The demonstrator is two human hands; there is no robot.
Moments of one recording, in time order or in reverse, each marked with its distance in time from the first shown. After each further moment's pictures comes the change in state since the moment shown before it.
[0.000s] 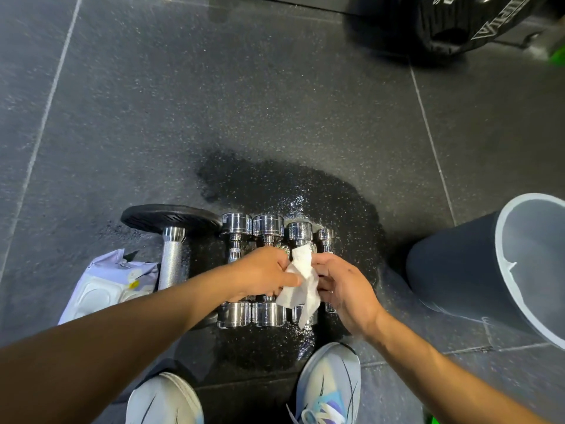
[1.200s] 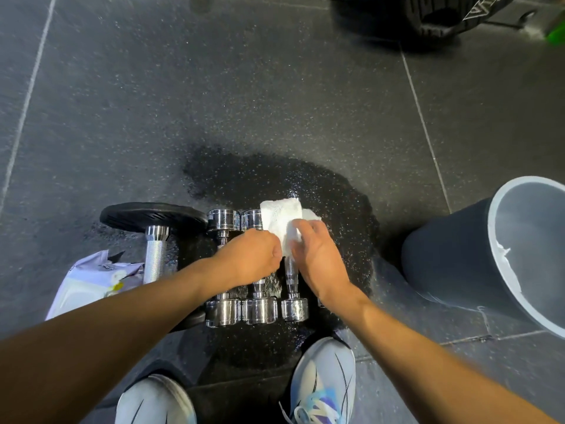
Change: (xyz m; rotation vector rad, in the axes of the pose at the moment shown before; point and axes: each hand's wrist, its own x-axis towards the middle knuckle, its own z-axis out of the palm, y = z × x) left_hand 0.018 0.008 -0.008 0.543 0.169 0.194; right_hand 0.061 0.011 0.006 -1.075 0.299 -0.480
